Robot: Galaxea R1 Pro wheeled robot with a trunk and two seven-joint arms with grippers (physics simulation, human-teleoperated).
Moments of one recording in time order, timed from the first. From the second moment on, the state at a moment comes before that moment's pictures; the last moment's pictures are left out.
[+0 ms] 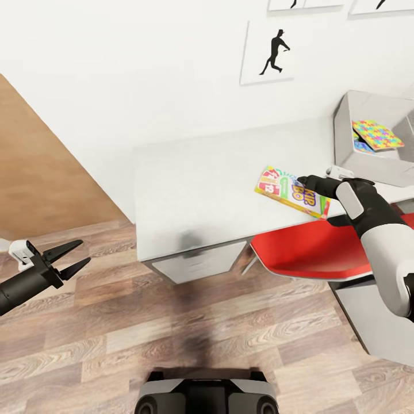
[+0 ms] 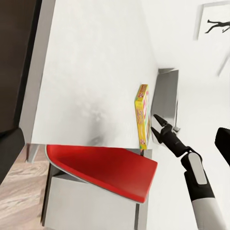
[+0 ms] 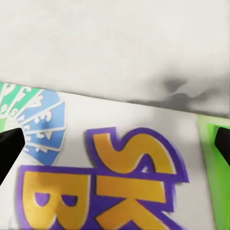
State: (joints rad) left arm -0.30 0.44 0.39 -1.61 1.62 1.02 -0.18; right arm -1.38 -0.30 0.10 -0.58 -0.51 0.51 0.00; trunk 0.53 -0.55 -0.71
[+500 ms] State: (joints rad) left arm -0.30 0.44 0.39 -1.61 1.62 1.02 -0.18; right arm -1.38 -0.30 0.10 -0.59 -0.49 0.57 0.04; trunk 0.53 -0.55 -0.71
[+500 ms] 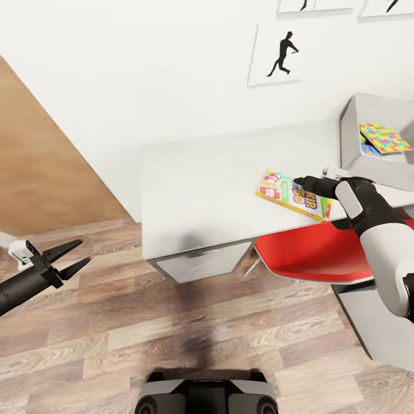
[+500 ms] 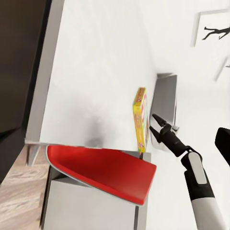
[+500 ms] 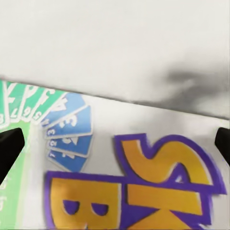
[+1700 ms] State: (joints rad) left arm -0.30 0.44 0.39 -1.61 1.62 1.02 -0.21; right arm -1.38 -0.30 0.10 -0.58 -0.51 0.59 0.06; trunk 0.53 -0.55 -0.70
